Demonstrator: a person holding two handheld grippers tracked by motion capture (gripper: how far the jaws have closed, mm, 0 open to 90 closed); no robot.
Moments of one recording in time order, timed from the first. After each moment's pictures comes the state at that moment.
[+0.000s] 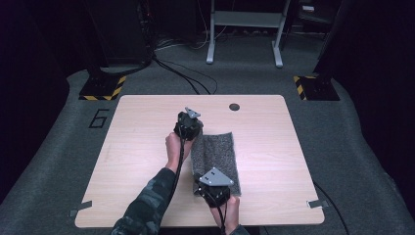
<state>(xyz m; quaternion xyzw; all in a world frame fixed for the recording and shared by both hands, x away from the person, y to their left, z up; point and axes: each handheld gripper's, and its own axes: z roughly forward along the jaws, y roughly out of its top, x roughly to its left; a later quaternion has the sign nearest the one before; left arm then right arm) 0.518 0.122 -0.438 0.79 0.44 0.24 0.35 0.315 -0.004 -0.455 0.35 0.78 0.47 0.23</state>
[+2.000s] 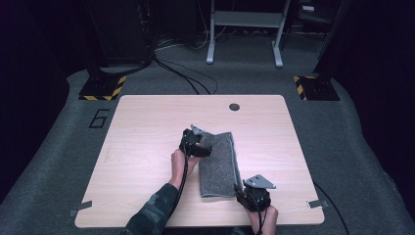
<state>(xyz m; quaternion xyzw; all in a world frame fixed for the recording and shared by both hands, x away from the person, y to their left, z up) 0.484 0.114 -0.487 0.80 0.44 0.18 0.35 0.315 -0.117 -0.495 0.49 0.75 0.38 0.22</state>
